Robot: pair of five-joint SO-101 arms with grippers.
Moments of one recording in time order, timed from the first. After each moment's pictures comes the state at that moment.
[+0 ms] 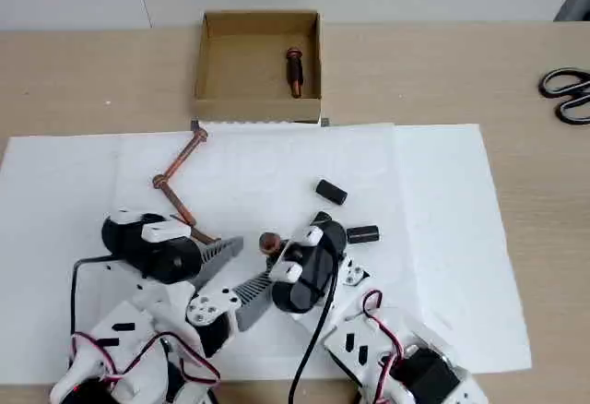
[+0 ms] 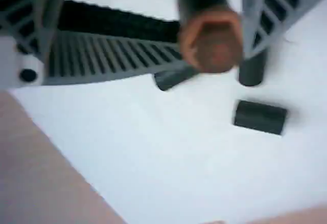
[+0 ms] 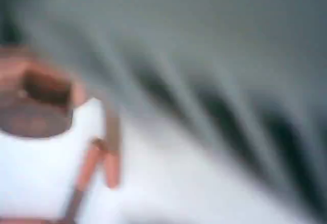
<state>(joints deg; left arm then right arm) 29.4 -103.4 62.5 74.1 19.7 -45.4 -103.1 81.0 53.6 6.4</state>
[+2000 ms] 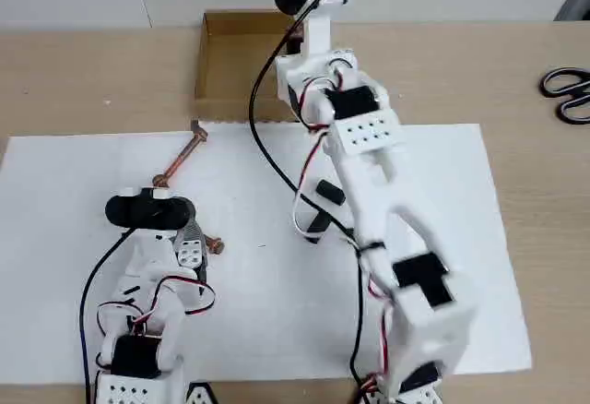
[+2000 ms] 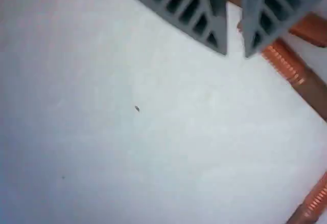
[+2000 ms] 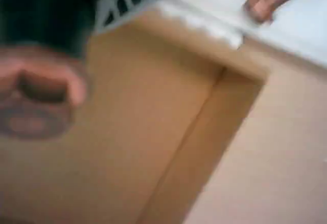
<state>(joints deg) 1.6 -103.4 96.7 50.6 7.7 -21.2 18.4 -16.4 39.0 -8.0</state>
